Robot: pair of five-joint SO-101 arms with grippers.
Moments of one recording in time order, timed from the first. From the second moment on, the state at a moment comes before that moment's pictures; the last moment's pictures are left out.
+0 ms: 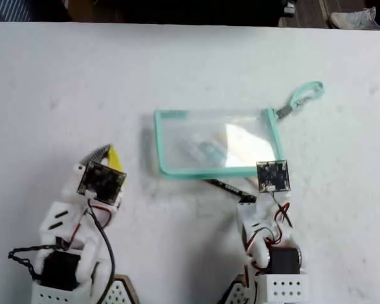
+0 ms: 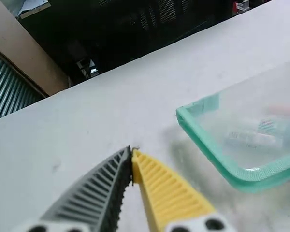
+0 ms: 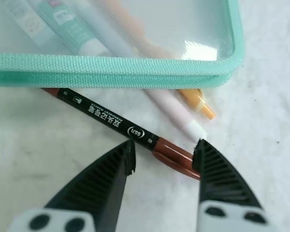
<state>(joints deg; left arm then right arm) 3.6 -103.9 81.8 51.6 -16.3 -3.2 -102.7 96.4 64.7 6.2</state>
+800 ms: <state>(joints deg) 3.6 -48.6 68.8 42.6 -16.0 2.3 -102.7 96.4 62.7 6.2</state>
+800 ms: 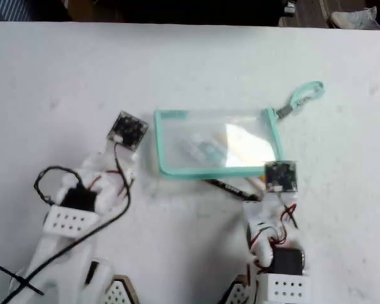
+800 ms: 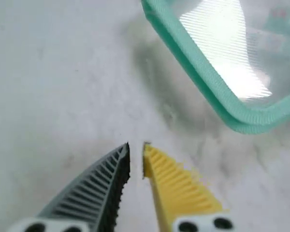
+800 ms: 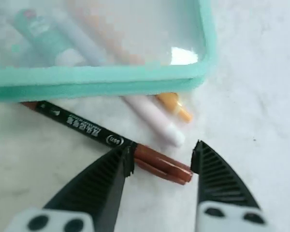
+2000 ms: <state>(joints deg) 3.2 -21.0 58.0 39.9 -15.8 8.8 -102.7 95.6 64.5 27.9</state>
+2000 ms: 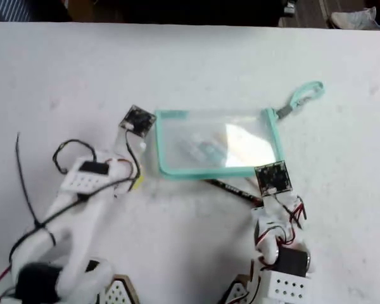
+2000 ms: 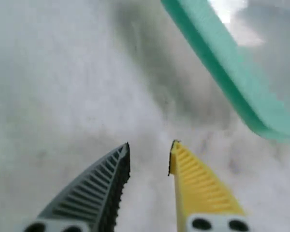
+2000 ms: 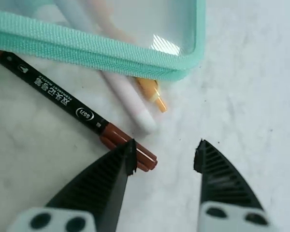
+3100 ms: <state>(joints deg) 2.7 -21.8 60.0 36.4 -10.2 2.6 -91.9 66.5 67.2 27.9</state>
